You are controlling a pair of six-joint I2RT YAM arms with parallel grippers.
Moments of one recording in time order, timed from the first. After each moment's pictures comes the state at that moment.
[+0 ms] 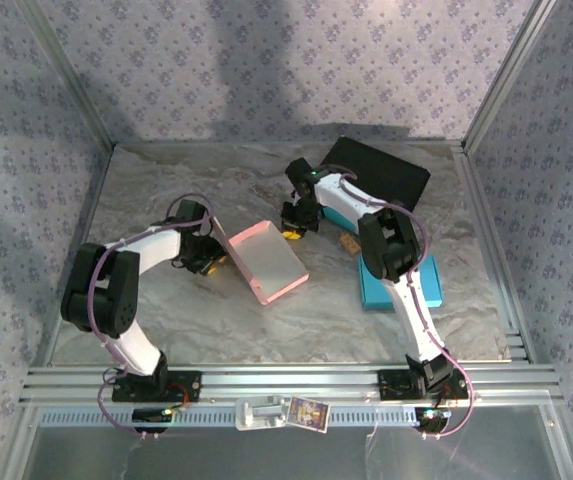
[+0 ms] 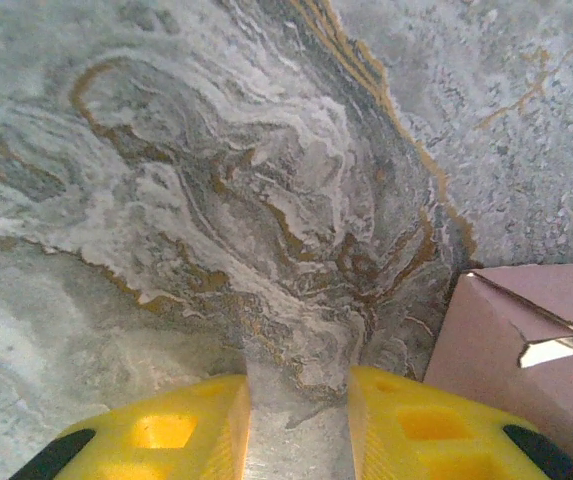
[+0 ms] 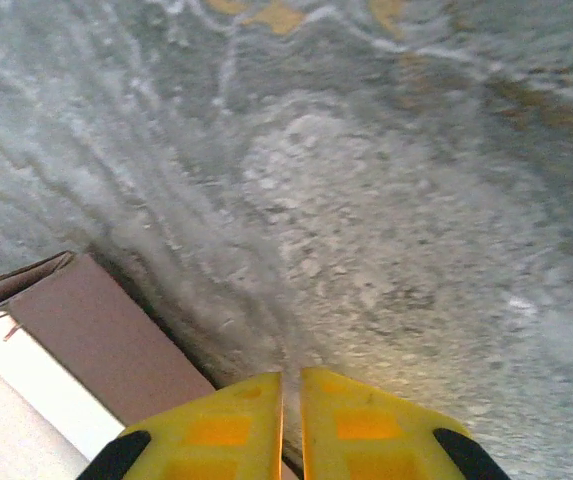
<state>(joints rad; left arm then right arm) -0.26 1.67 0.90 -0.47 0.22 -0.99 0.54 2.38 1.99 -0.97 -0.37 0.66</state>
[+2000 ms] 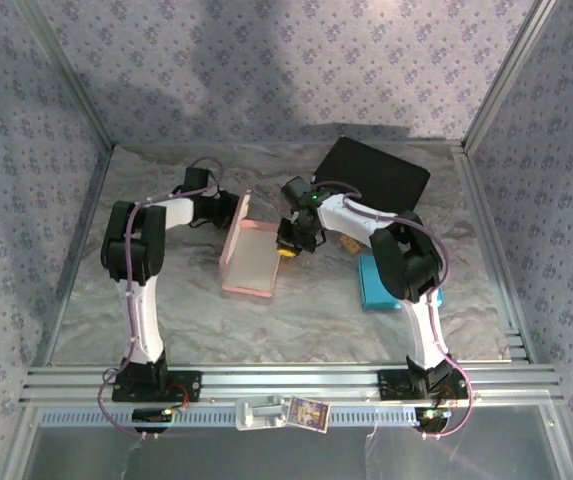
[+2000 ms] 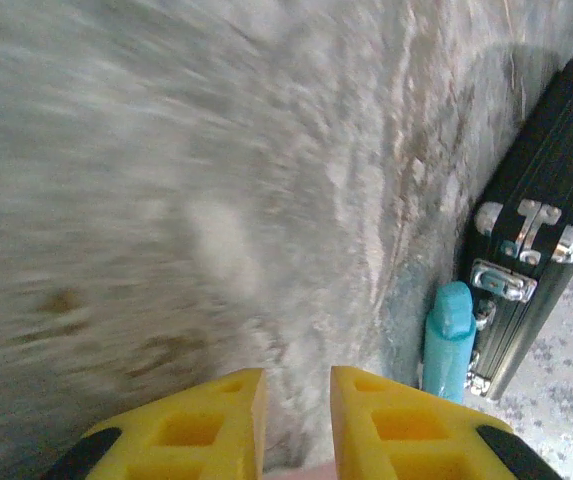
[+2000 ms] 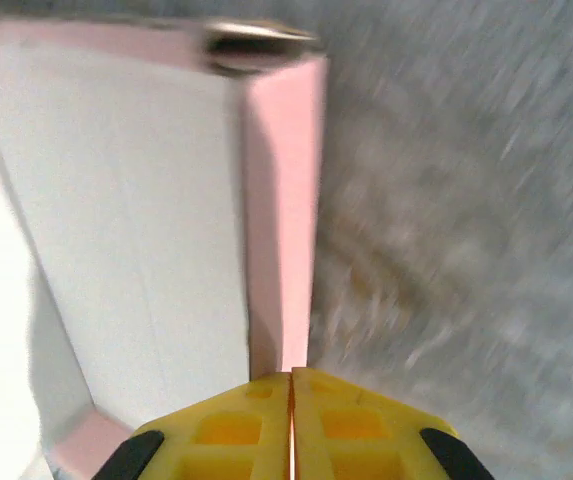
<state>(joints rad) -0.21 2.15 1.35 -0.09 0.68 -1.02 0.65 2.08 1.55 -0.72 -0.36 0.86</state>
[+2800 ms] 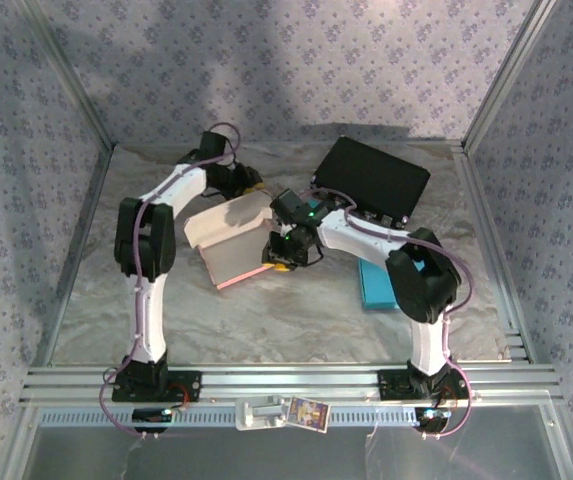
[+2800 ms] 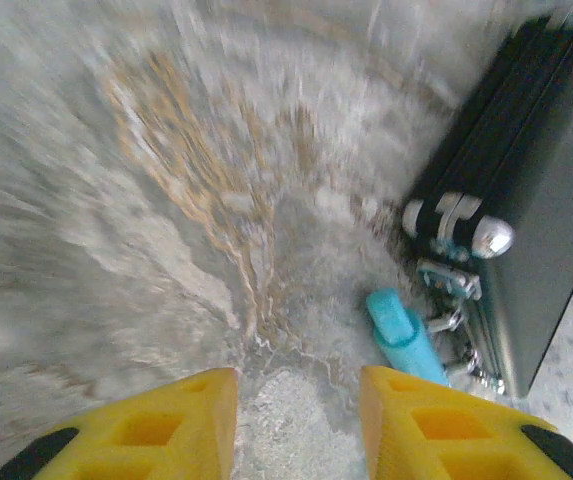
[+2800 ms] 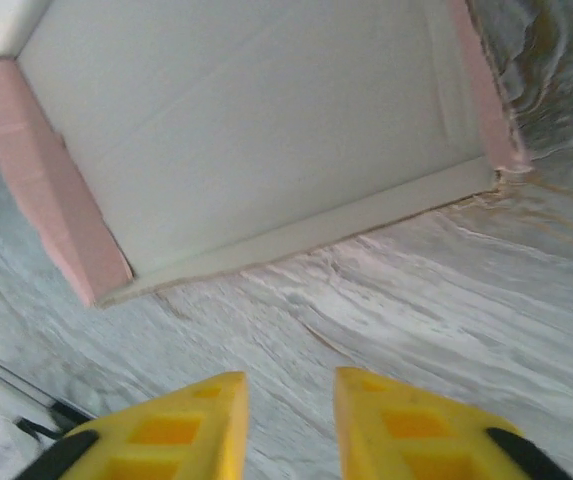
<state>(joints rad) -0.26 2.18 1.79 -0.55 0.51 -0.83 0.75 1.89 1.43 -0.69 -0.35 0.83</state>
